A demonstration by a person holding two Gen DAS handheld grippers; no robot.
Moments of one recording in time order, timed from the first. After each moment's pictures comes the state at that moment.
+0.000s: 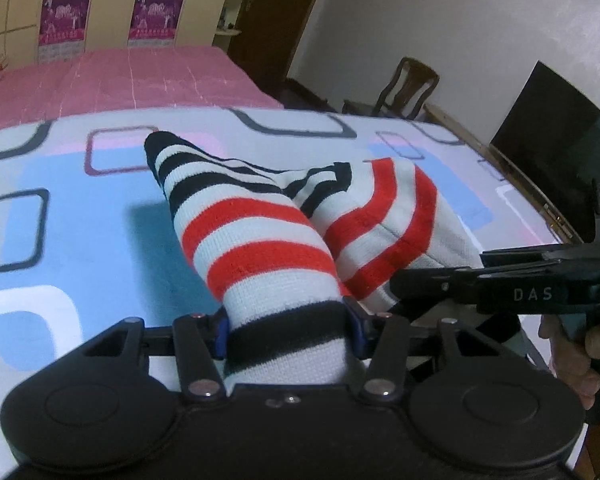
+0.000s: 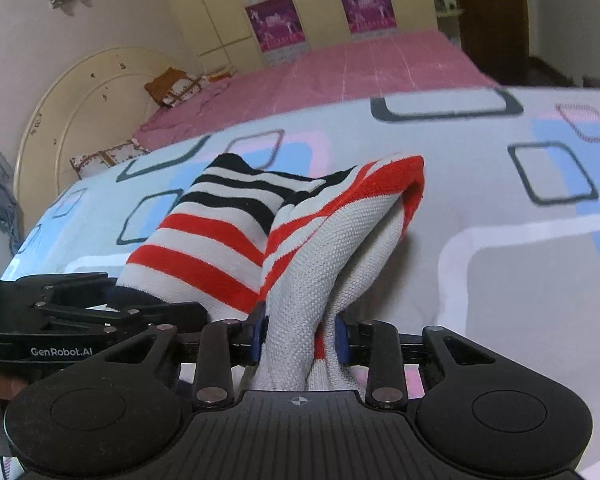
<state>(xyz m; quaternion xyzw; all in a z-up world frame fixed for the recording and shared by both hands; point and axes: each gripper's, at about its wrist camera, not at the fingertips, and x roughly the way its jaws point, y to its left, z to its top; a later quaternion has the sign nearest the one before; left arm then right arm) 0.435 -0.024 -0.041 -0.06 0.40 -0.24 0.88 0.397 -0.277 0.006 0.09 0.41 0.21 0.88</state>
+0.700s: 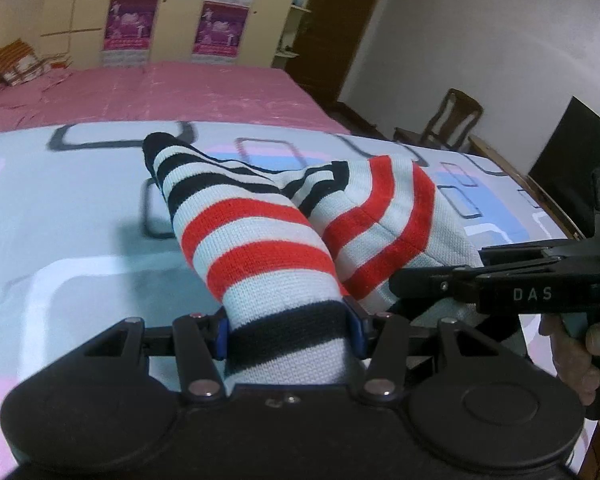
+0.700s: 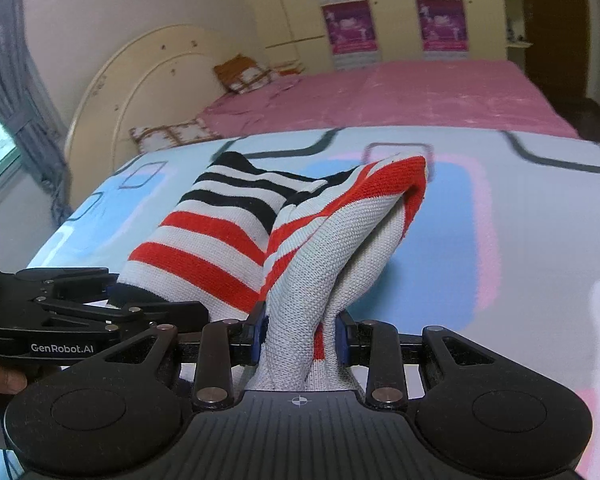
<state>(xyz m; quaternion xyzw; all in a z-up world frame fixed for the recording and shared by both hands) 0.384 0.129 -0.025 -0.08 0.39 -0.17 0.90 0.375 -0.100 0.015 0.05 0.40 0.29 0.87</state>
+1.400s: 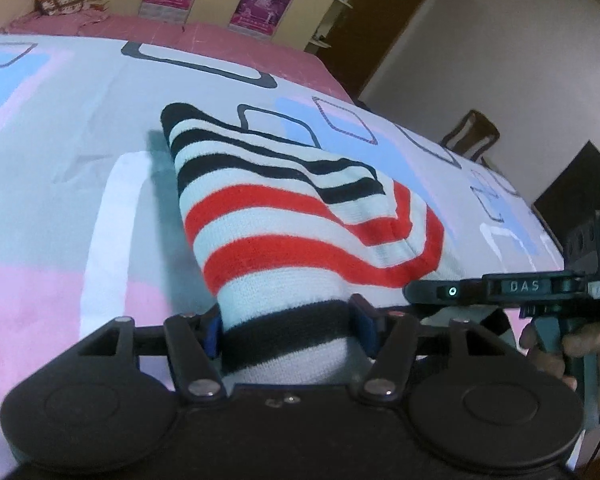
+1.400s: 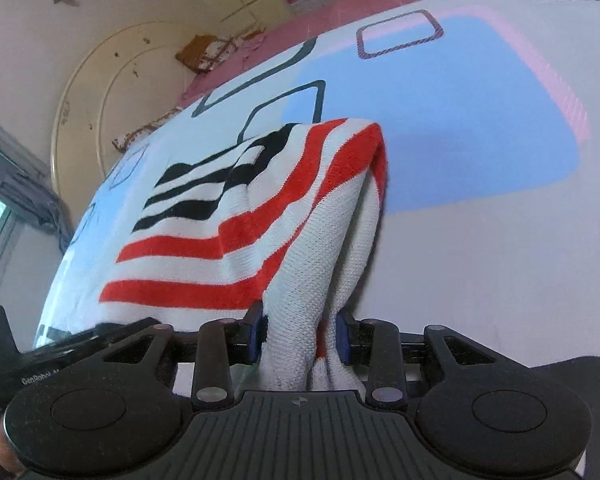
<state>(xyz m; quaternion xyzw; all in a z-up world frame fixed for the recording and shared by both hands) 0.381 0.216 -0.095 -0.16 0.41 -0.17 0.88 0.397 -0.071 -0.079 0.18 0.49 0.26 0.81</state>
